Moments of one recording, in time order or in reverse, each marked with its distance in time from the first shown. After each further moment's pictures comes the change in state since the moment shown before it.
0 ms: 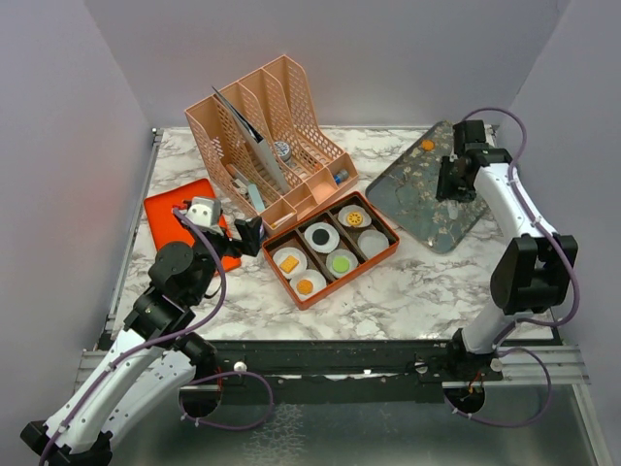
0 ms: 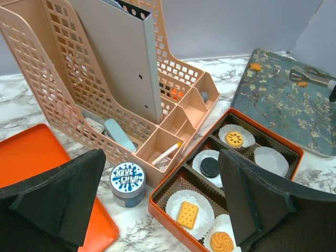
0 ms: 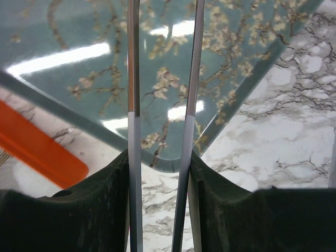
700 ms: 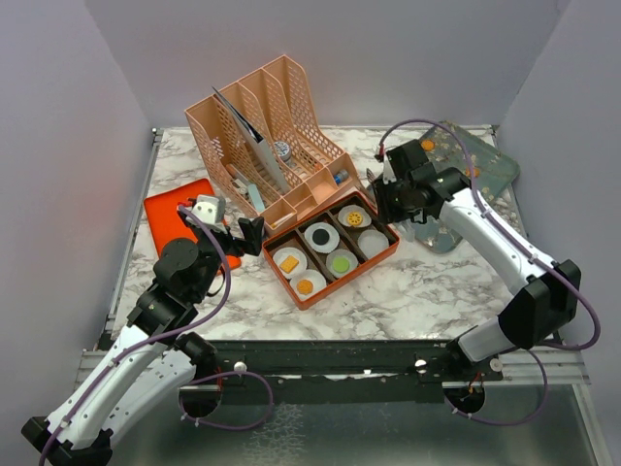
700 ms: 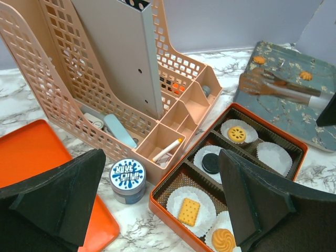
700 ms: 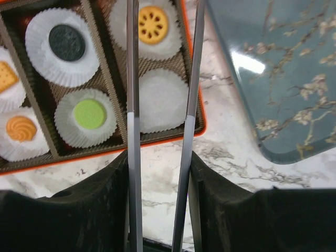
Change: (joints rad) left arm 0.000 0.029 0.000 0.000 -0.001 0.000; right arm 0.441 -0.173 -0.097 -0.019 -0.112 -0.023
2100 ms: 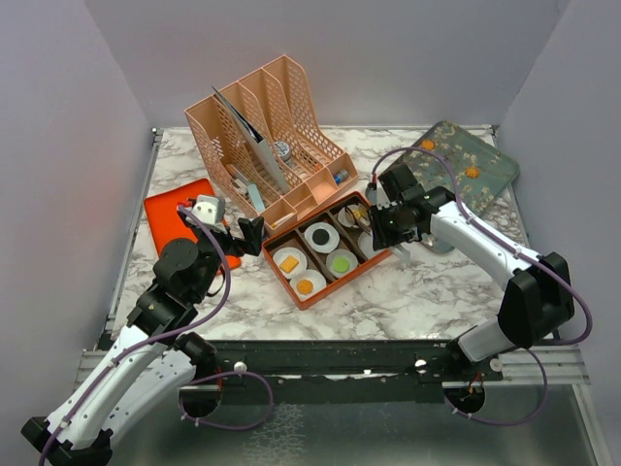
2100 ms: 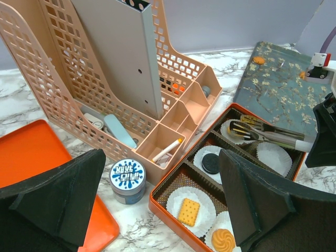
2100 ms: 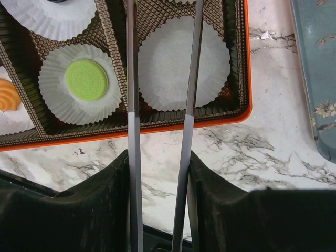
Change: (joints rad) left arm 0.000 -0.002 0.000 0.000 0.000 0.000; right arm 0.013 0.010 -0.194 0.076 -0.109 0.019
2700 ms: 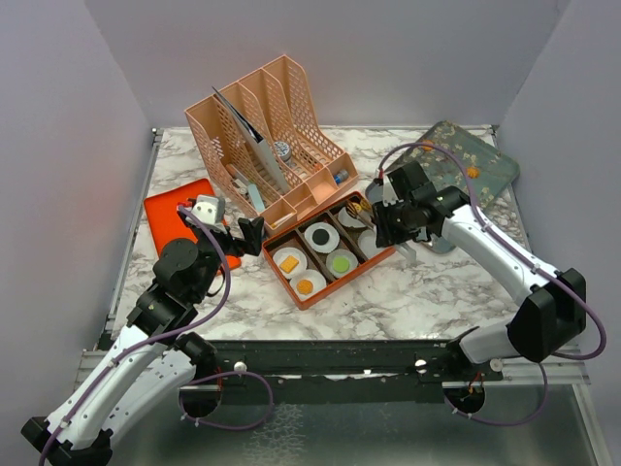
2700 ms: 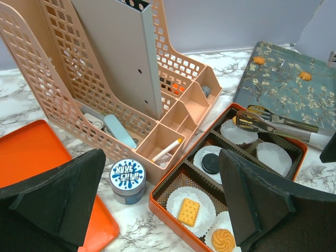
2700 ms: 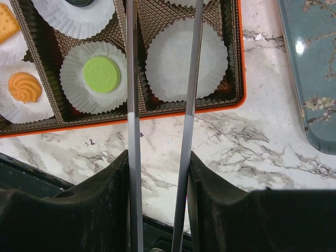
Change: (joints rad) left arm -0.001 0.000 0.000 0.000 0.000 0.000; right arm -0.005 -0.092 0.023 -0.053 -0.010 -0.003
